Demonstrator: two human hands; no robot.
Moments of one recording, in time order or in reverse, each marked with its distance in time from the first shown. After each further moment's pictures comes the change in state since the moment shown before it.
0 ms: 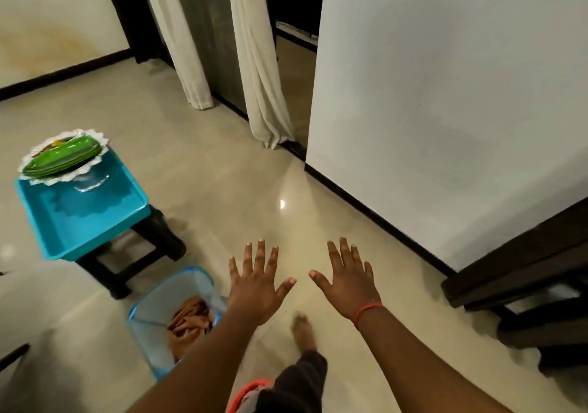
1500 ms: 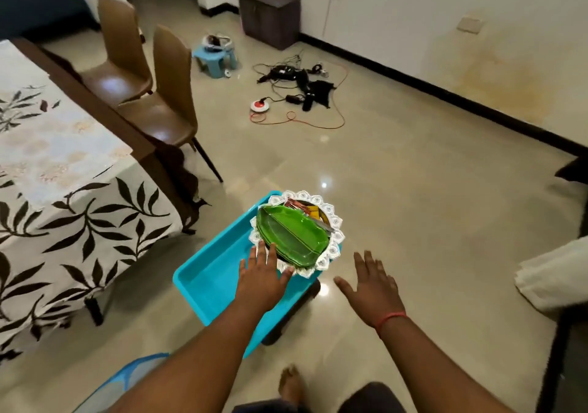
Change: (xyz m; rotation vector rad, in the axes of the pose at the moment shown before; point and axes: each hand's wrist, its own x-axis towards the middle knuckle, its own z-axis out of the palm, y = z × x) left_hand 0.442 -0.567 -0.216 -0.560 0.229 -1.515; right_hand 0.769 -0.706 -0.042 -0.498 -0.467 -1.206
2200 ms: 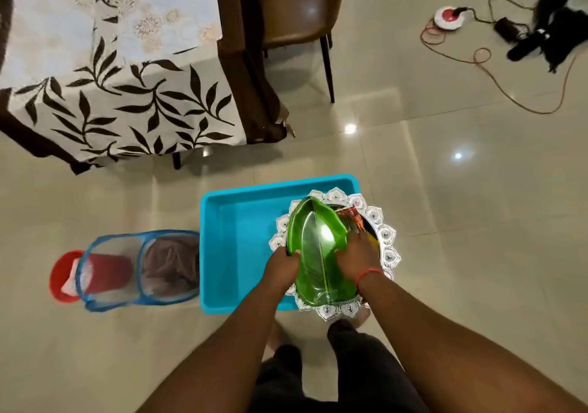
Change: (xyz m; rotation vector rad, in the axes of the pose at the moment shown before) left_hand 0.163 0.041 0.039 -1.098 -0.010 -1.073; right_hand 0.322 -0.092 0.026 -0.200 -0.520 -0.408
